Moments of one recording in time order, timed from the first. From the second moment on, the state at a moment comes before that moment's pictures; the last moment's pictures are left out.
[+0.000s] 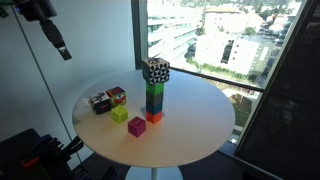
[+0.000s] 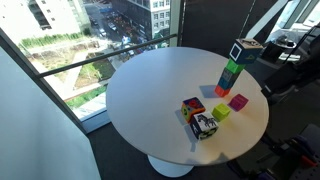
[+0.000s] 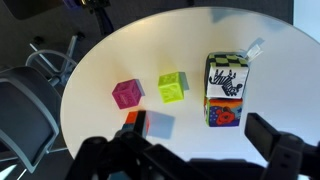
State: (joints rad) arm -0.01 -0.80 0.33 -2.77 0.04 2.14 0.56
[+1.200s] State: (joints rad) arm 0.06 -0.53 0.21 -2.72 0.10 2.29 0.41
